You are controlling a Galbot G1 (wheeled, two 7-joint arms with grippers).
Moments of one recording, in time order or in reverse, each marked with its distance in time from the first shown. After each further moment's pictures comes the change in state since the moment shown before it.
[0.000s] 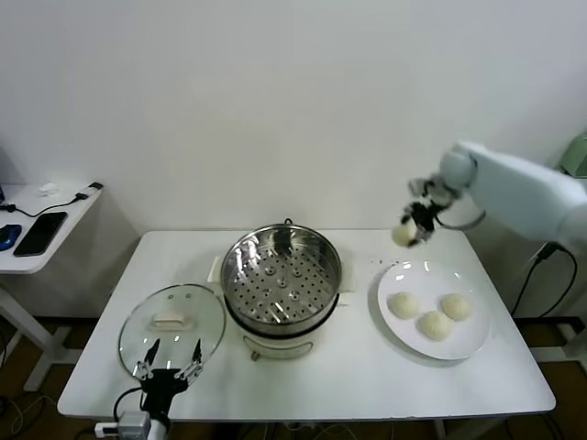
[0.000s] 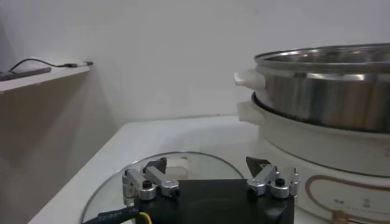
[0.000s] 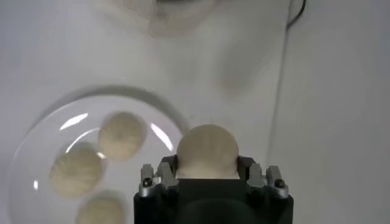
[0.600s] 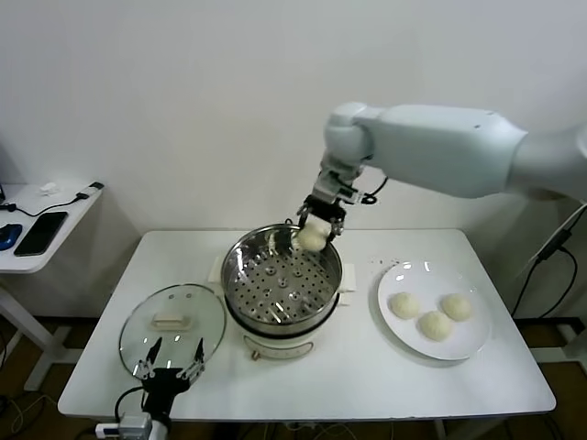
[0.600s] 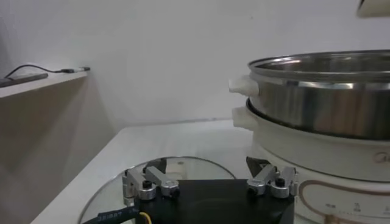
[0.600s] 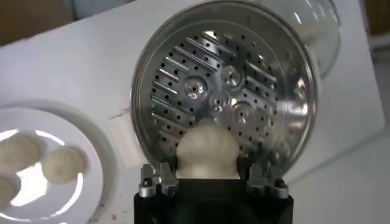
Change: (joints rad) left arm 0.014 0.003 0.005 -0.024 0.008 -0.003 -0.001; right arm 0.030 0.261 -0.013 0.181 -0.265 0.396 0.044
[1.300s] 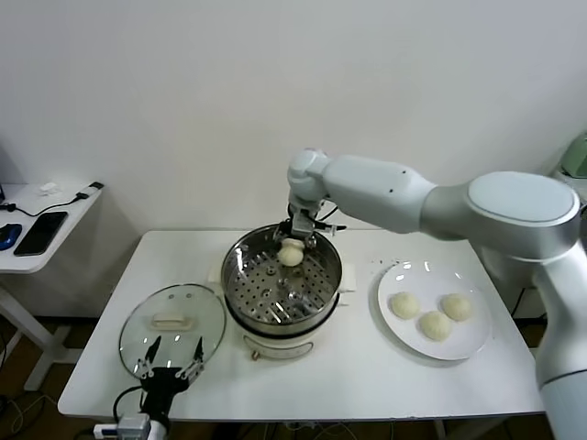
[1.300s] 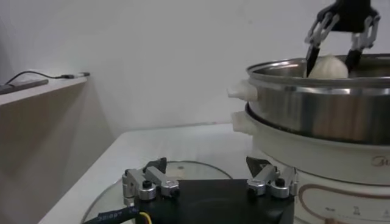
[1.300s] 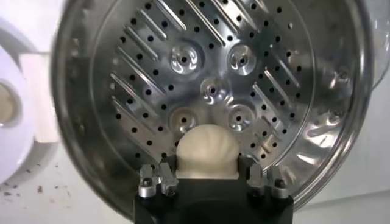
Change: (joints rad) left arm 0.003 0.009 0.002 -0.009 0.001 -0.007 -0.004; right arm -0.264 0.142 0.133 -0.271 -0.377 0.142 0.147
